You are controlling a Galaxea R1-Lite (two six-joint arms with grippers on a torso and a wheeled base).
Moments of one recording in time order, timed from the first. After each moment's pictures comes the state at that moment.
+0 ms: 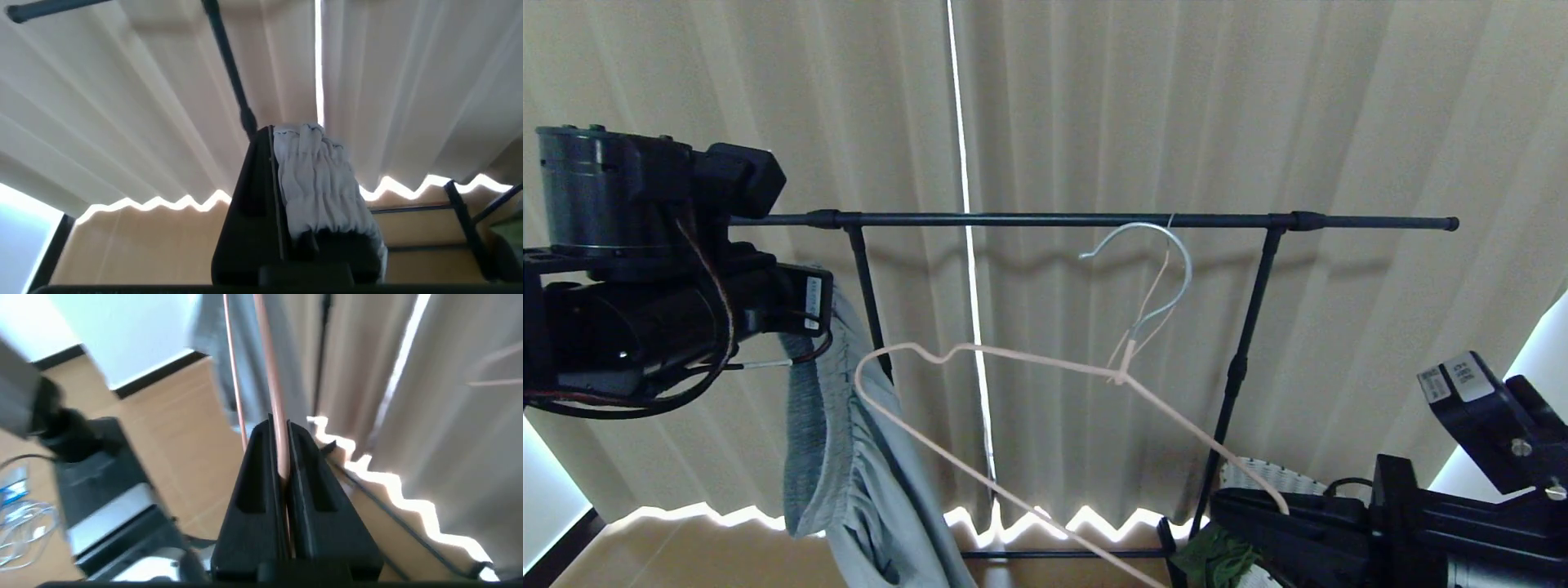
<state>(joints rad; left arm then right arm) -0.36 1.50 -0.97 -0.19 0.40 0.09 0.88 1.25 -0.44 -0.52 0.11 0.22</state>
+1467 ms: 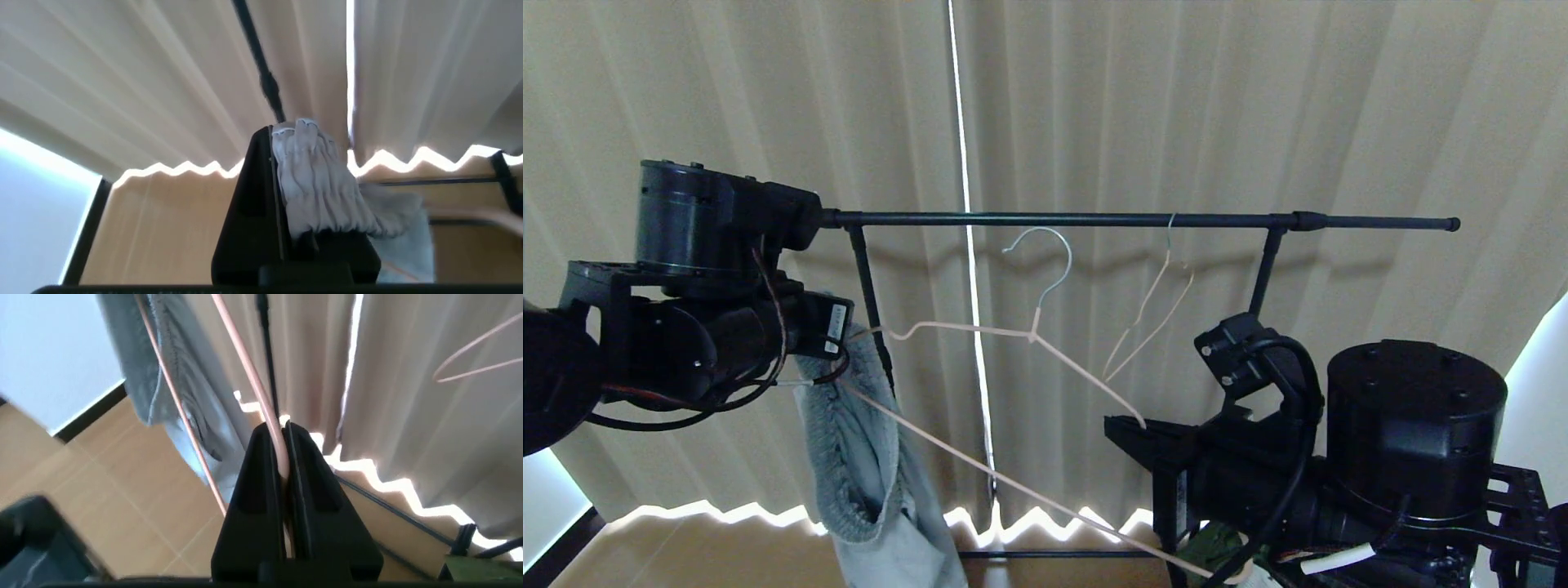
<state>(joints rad) -0.39 1.57 -0.99 -0.10 0.53 0.10 0.89 1.64 -0.63 -0.67 -0.16 0.33</state>
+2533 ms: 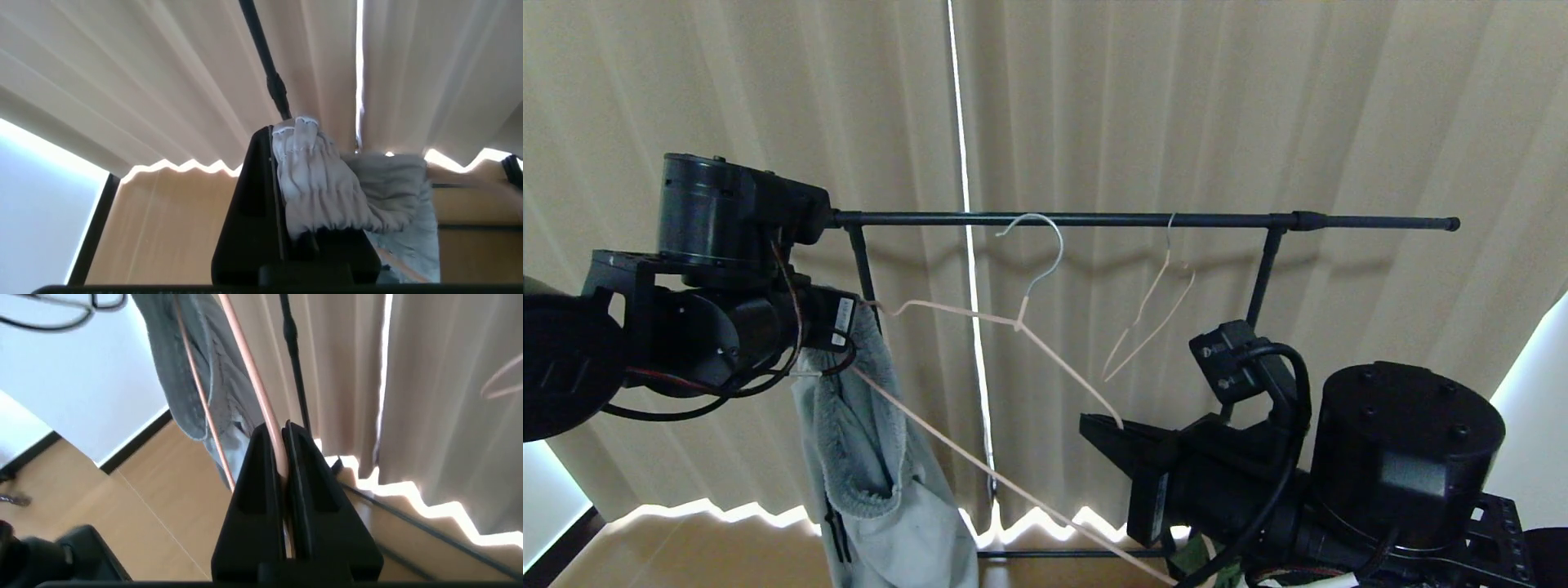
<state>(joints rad) -0.40 1.60 -1.04 -0.09 0.56 0.10 0.93 1.69 -0.59 -0.88 -0.15 0.42</state>
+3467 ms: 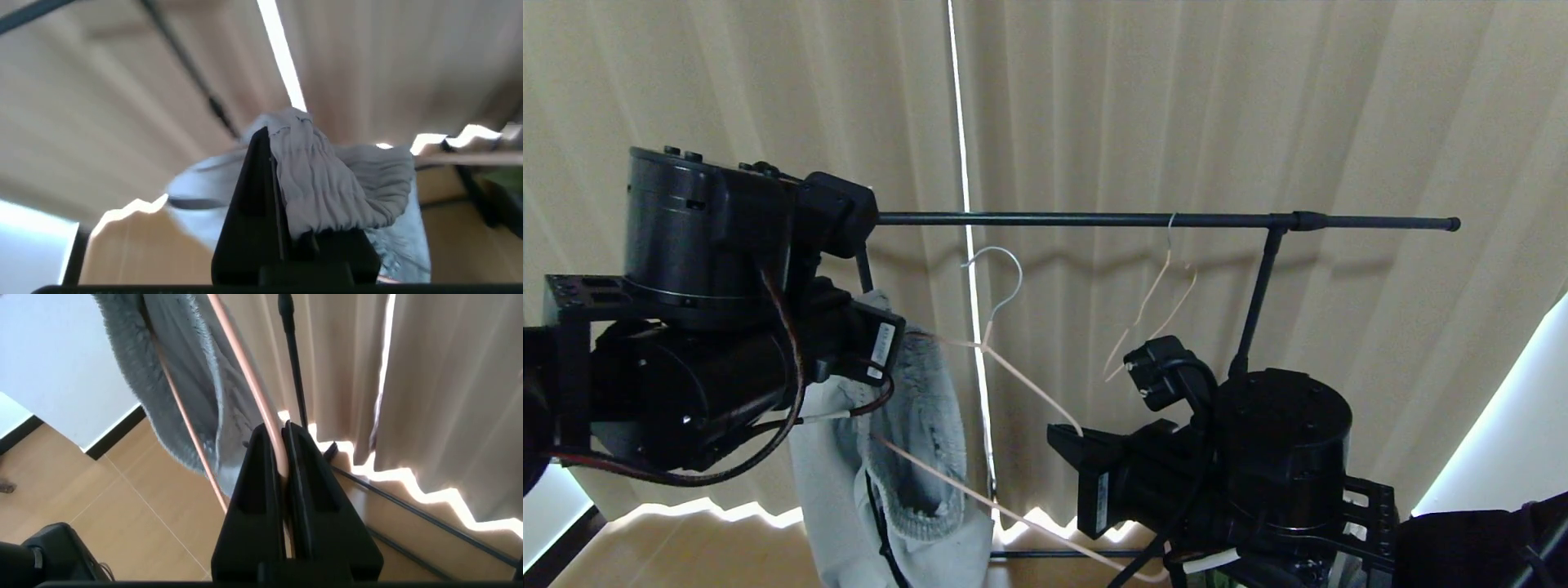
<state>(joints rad) -0.64 1.50 -0.98 -0.09 0.56 0.11 0.92 1.84 -0.67 -0.88 -0.15 0.42</state>
